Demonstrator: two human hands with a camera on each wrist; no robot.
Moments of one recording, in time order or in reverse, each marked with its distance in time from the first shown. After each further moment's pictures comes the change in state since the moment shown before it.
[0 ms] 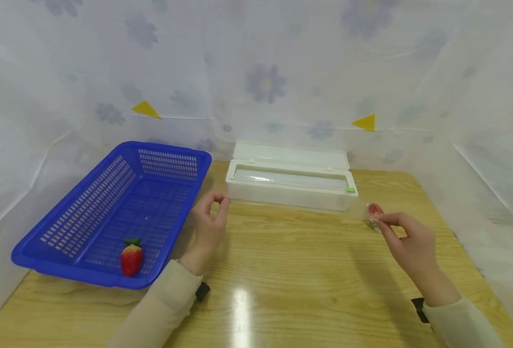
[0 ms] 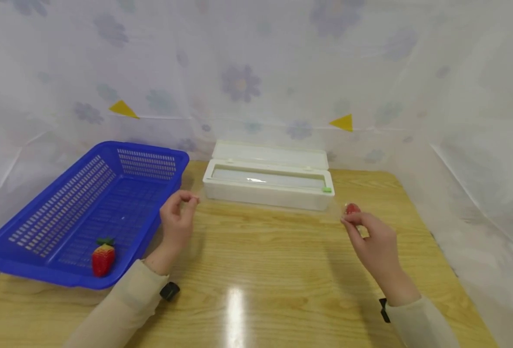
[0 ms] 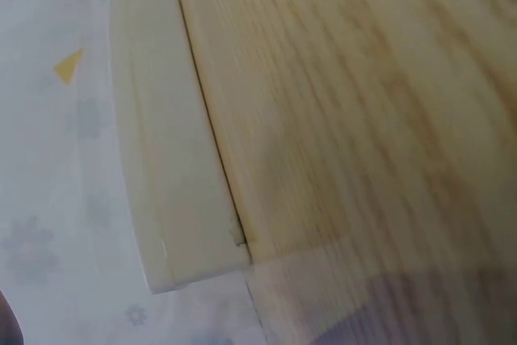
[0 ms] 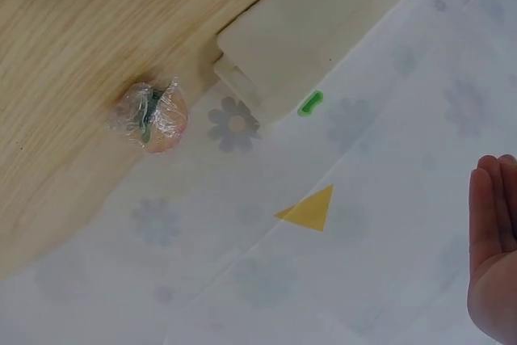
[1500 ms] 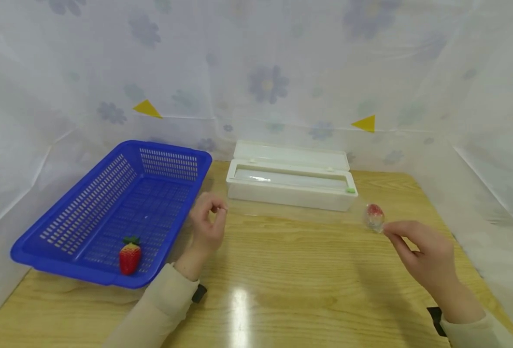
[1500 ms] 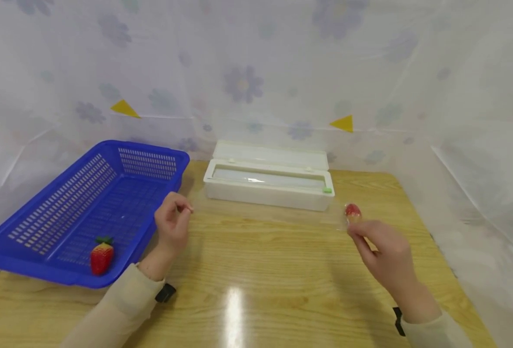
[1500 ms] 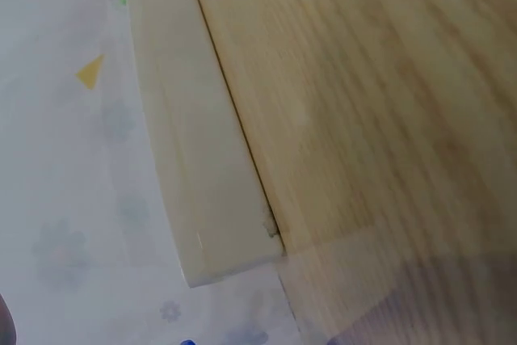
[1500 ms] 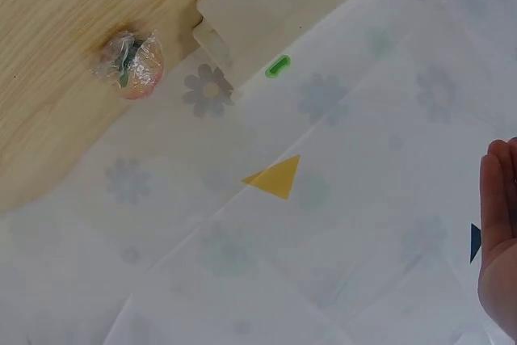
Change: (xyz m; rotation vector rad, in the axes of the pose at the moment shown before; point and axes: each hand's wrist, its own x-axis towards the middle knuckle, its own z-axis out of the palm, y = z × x) left_hand 0.000 0.010 -0.006 -0.059 0.011 0.223; right_hand 0.002 -0.012 -0.022 -0.001 0.018 -0.224
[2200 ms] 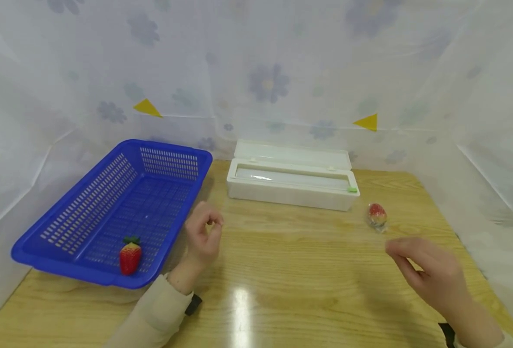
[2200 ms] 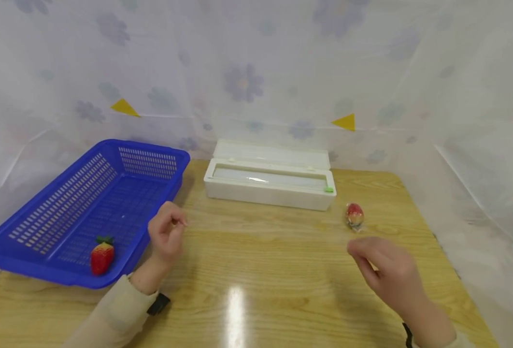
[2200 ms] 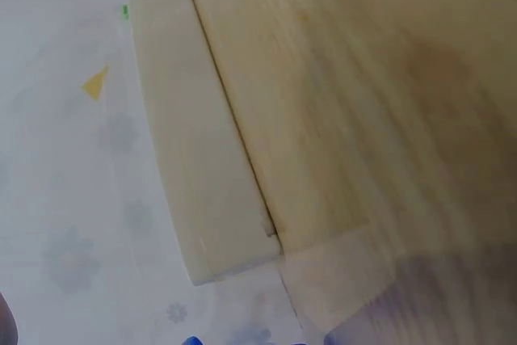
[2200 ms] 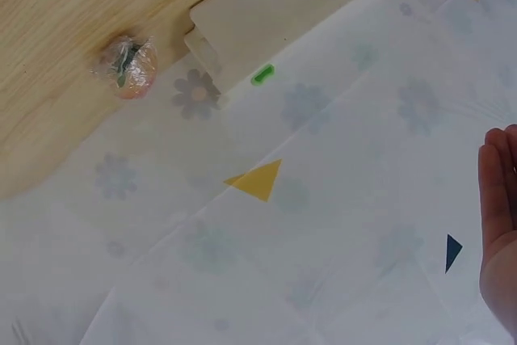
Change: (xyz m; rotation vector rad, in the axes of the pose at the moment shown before) left_hand -0.009 0.008 -0.011 -0.081 -0.022 0.125; right_hand -0.005 -0.022 -0.007 0.094 -0.015 -0.094
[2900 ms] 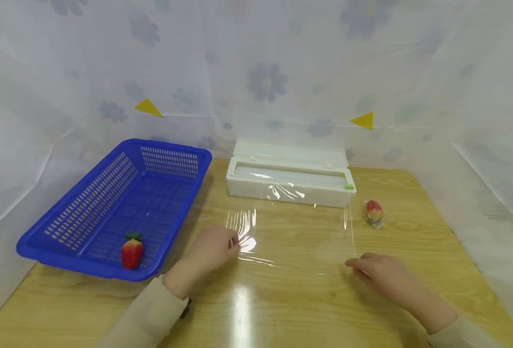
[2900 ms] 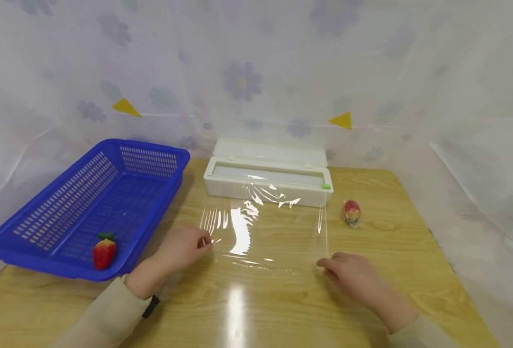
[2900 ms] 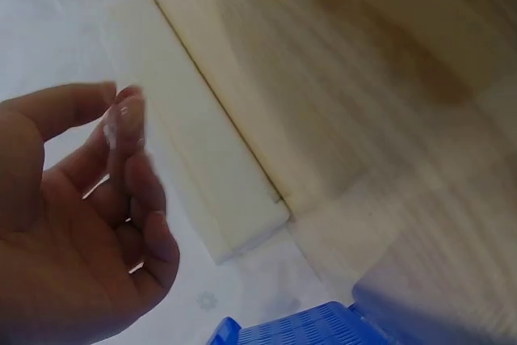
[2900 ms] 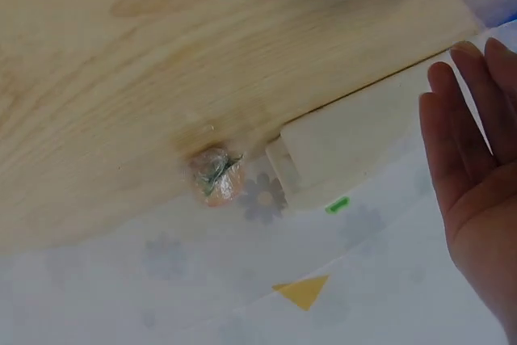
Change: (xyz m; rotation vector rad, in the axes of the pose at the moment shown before) left_hand -0.015 0.020 -0.009 0.643 -1.119 -0.587; right_hand -0.056 0.010 0.026 -0.135 -0.740 0.096
